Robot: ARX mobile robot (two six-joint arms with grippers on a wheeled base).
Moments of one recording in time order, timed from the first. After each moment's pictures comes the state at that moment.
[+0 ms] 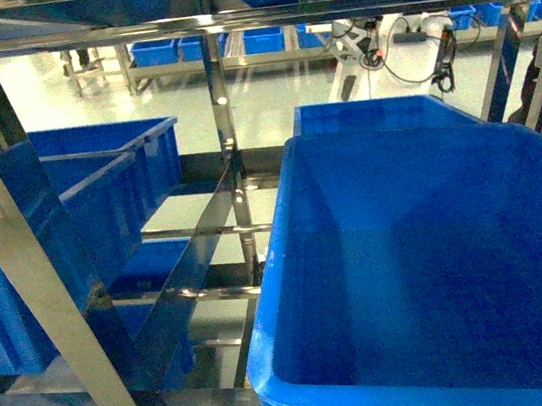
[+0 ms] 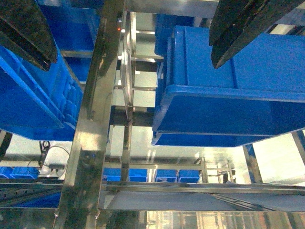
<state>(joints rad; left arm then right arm) 0.00 0.01 0.01 0.00 0.00 0.00 0.01 0.34 0.13 0.24 -0.03 0.00</state>
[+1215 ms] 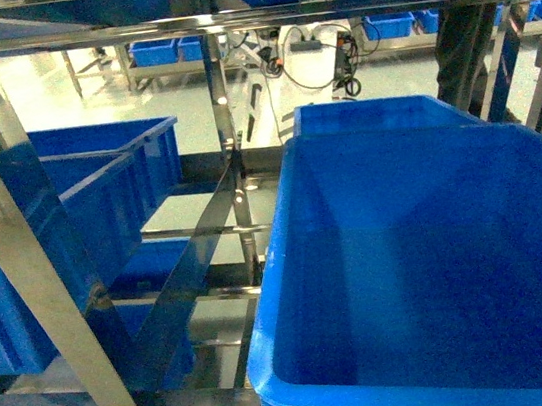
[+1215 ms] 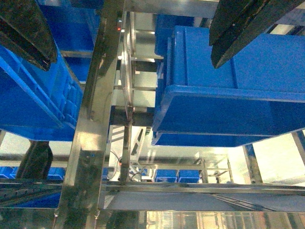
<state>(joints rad) 0.00 0.01 0.01 0.00 0.00 0.00 0.01 0.34 0.13 0.24 -0.03 0.00</state>
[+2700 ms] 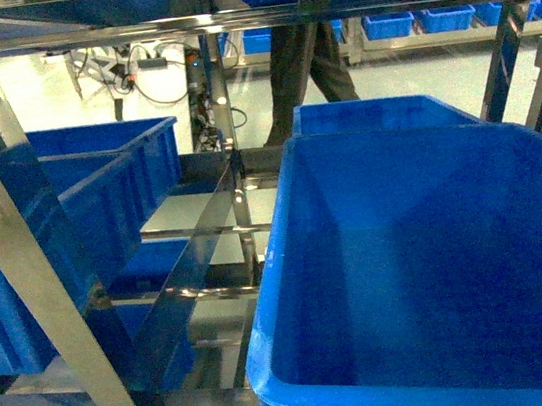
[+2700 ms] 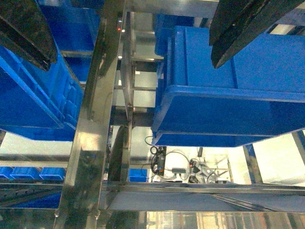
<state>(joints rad) 0.00 0.01 0.01 0.00 0.00 0.00 0.18 1.37 0.33 0.61 -0.03 0.08</state>
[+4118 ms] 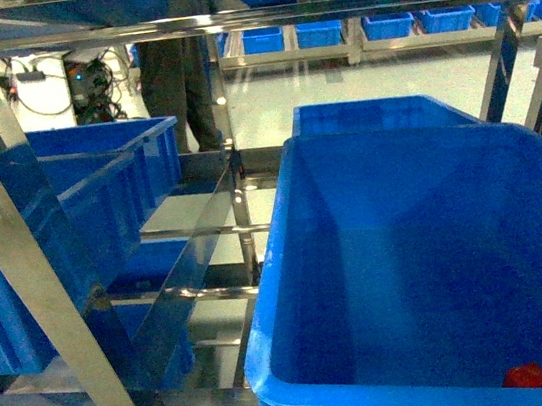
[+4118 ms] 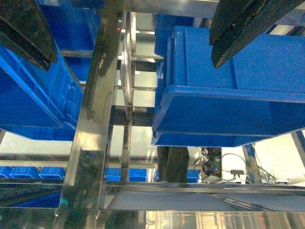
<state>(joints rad) 0.00 0.01 0.01 0.00 0.00 0.00 -0.23 0.12 0.11 -0.07 -0.18 -0.08</state>
